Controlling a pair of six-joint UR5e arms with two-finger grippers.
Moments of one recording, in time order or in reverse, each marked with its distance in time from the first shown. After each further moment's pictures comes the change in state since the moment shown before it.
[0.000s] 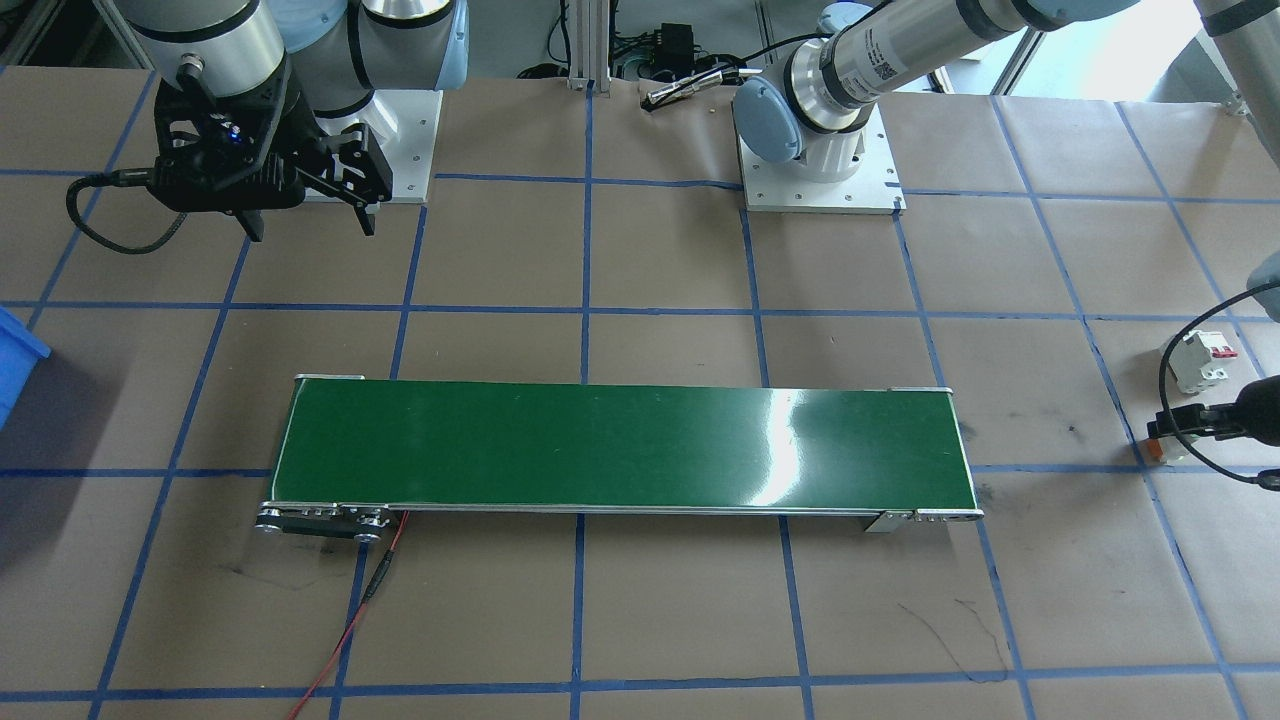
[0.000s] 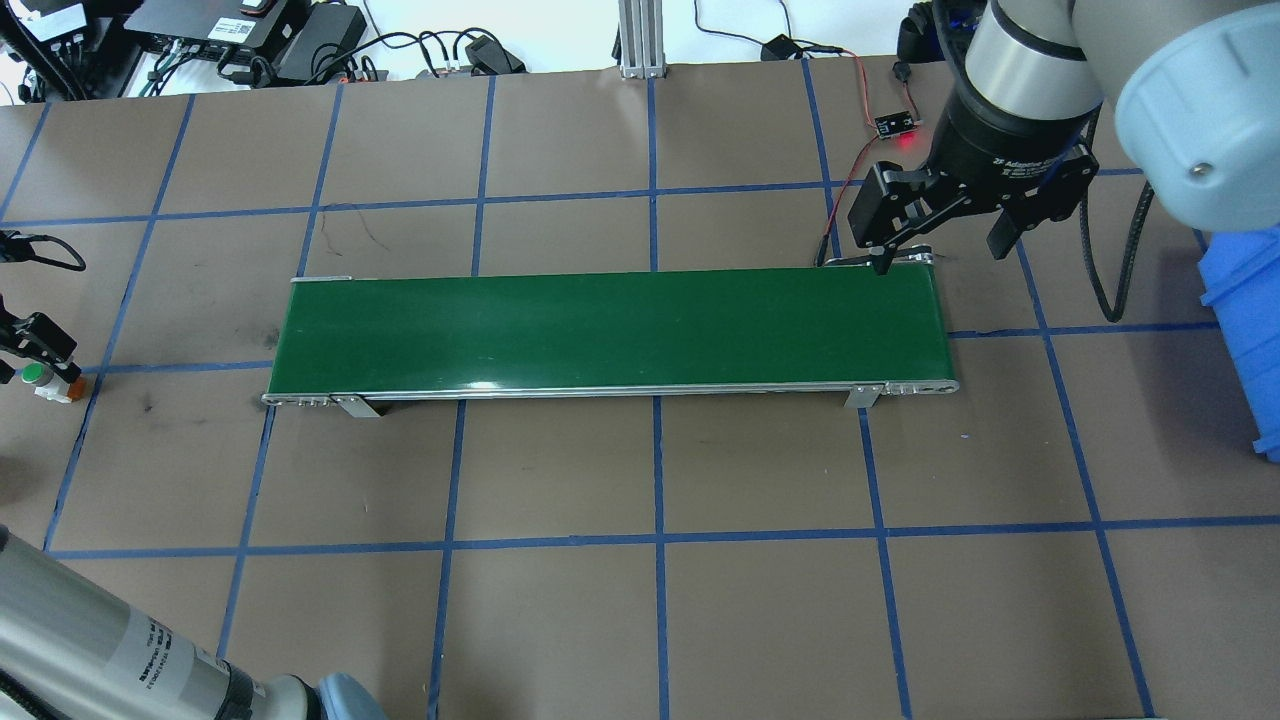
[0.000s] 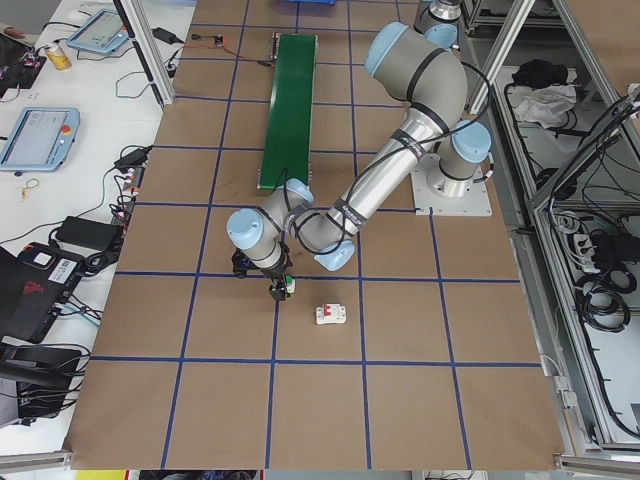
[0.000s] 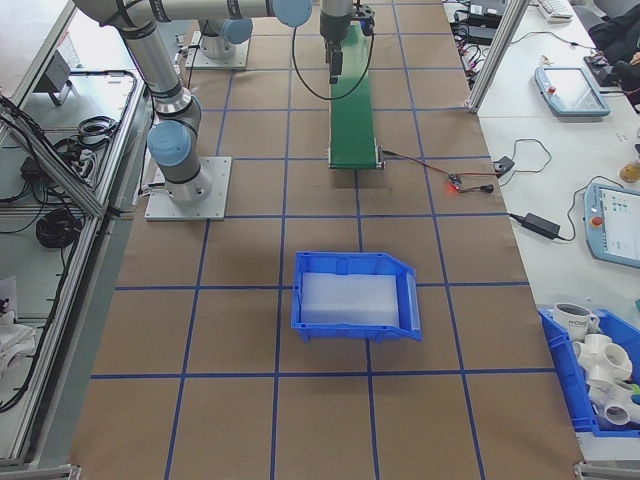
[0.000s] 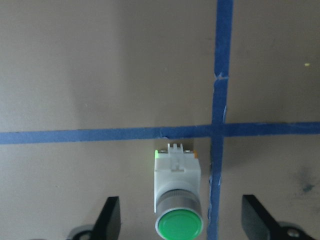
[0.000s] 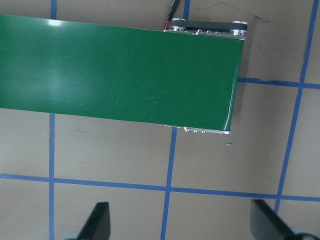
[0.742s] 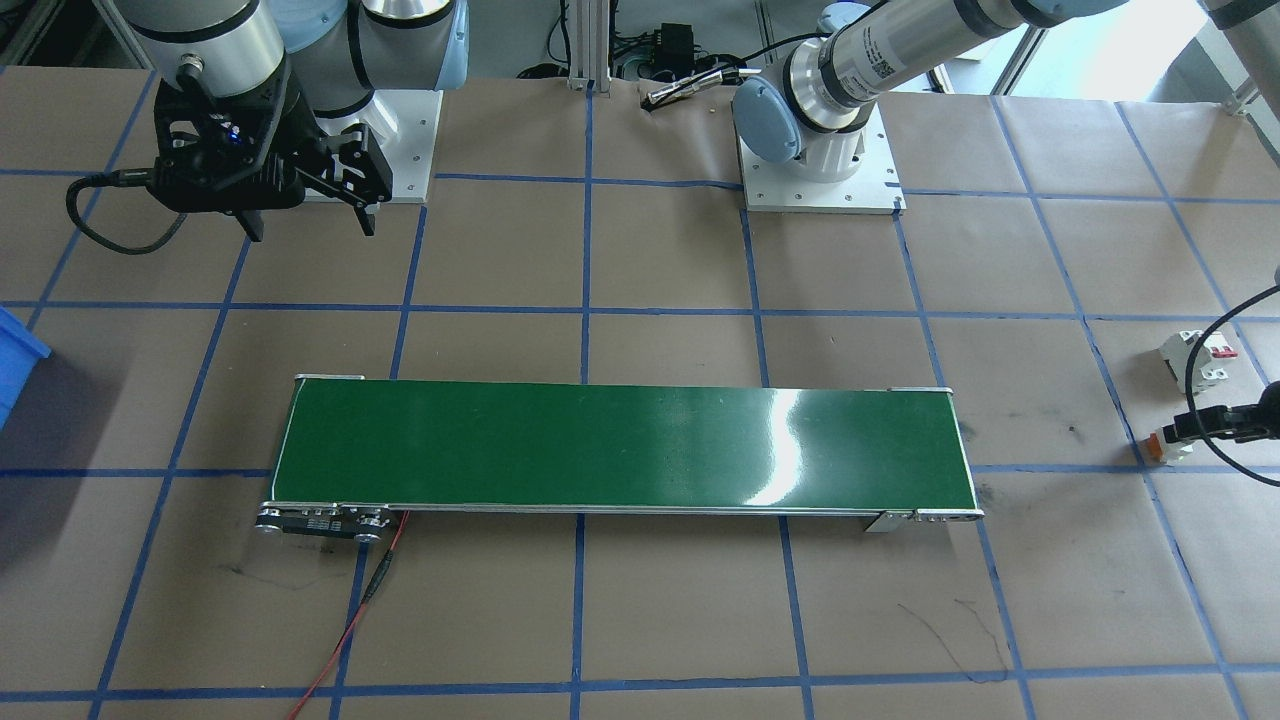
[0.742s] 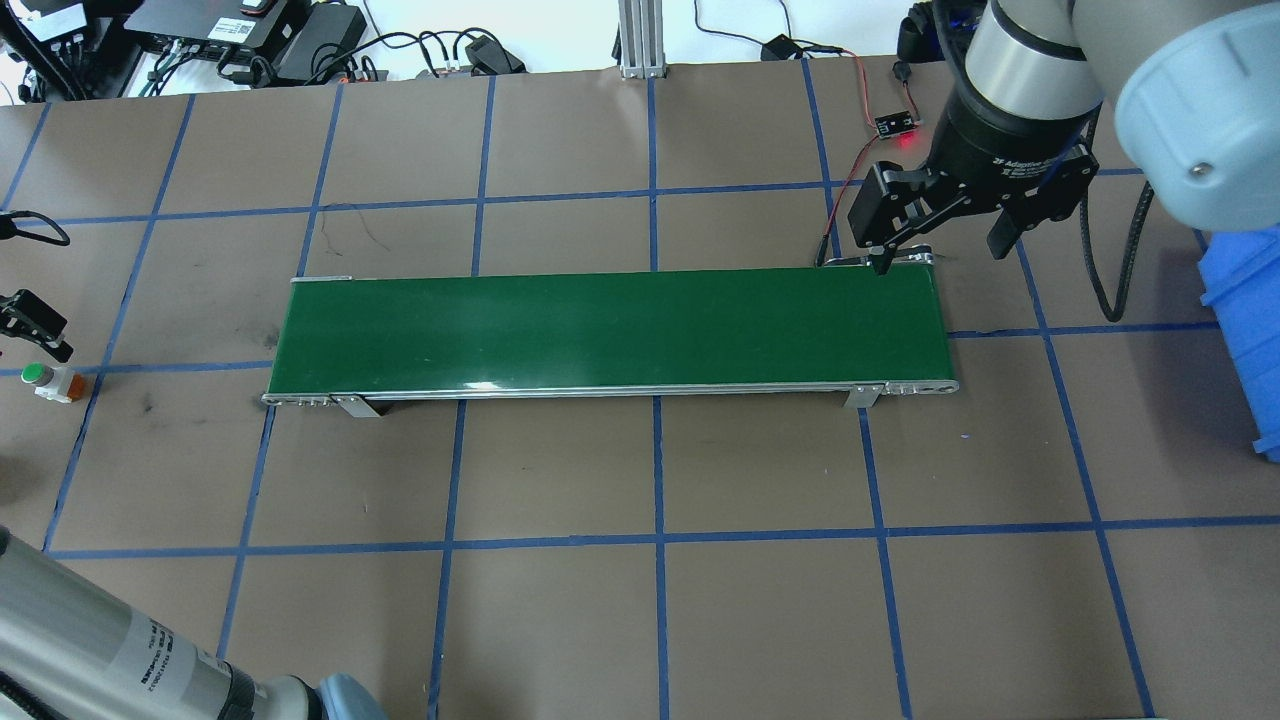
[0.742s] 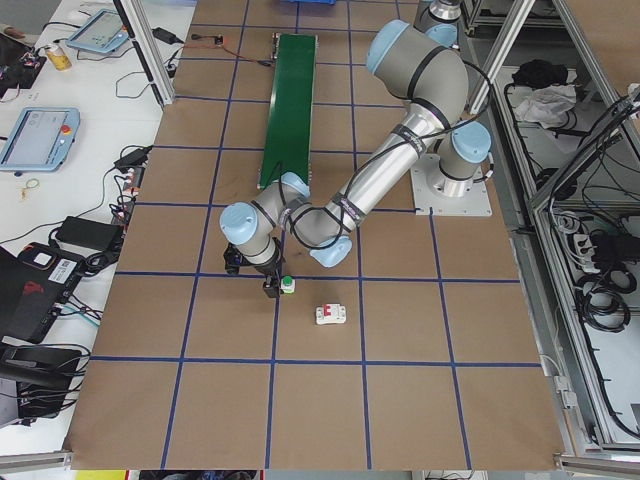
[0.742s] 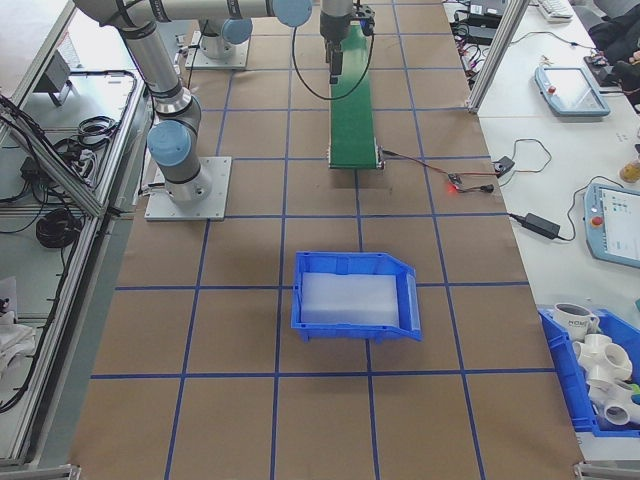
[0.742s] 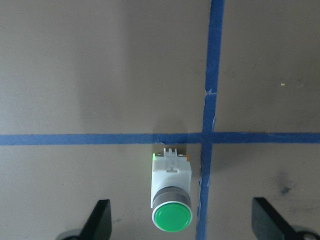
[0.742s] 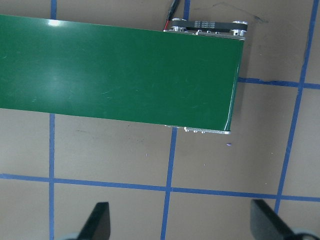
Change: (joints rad) left arm -0.005 0.009 0.052 -0.055 -0.032 -0.033; right arm 0.000 0.000 0.000 0.000 0.000 0.000
